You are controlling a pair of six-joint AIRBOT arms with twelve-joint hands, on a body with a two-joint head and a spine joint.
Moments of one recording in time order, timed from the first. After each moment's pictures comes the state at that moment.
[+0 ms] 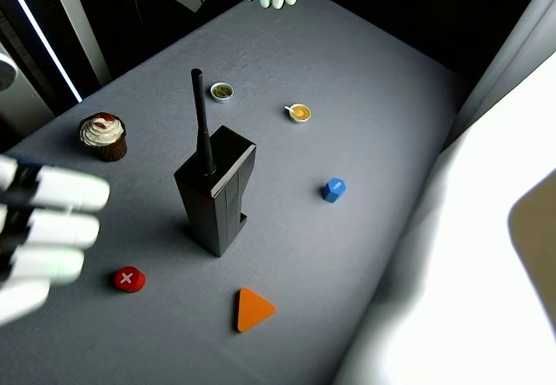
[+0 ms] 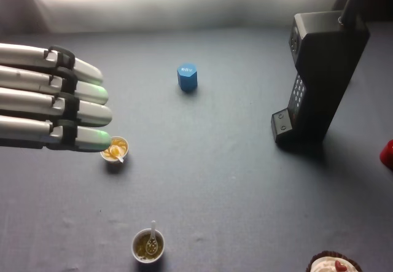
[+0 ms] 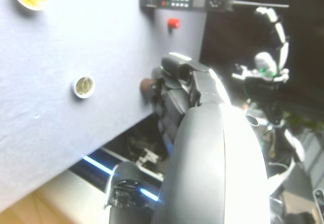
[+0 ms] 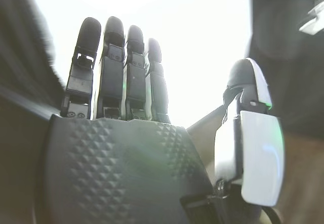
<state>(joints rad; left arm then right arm) 0.45 -0.23 1.17 1.27 -1.27 0.16 -0.28 -0.27 0.68 0.28 0.48 -0.32</state>
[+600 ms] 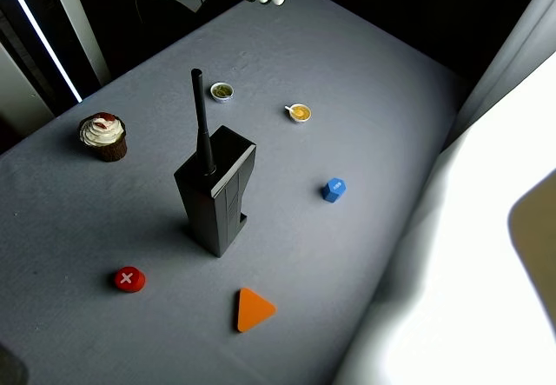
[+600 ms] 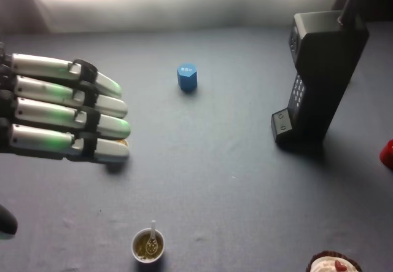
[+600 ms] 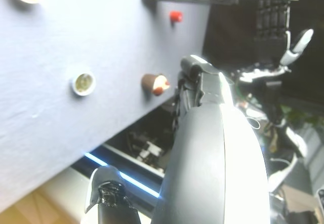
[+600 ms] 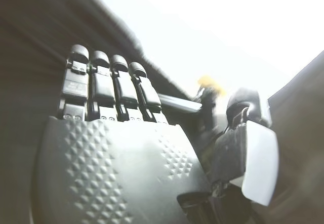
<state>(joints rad) 0.47 -0.30 1.19 1.28 -1.27 0.16 -0.28 -0.31 0.62 0.89 0.48 -0.24</state>
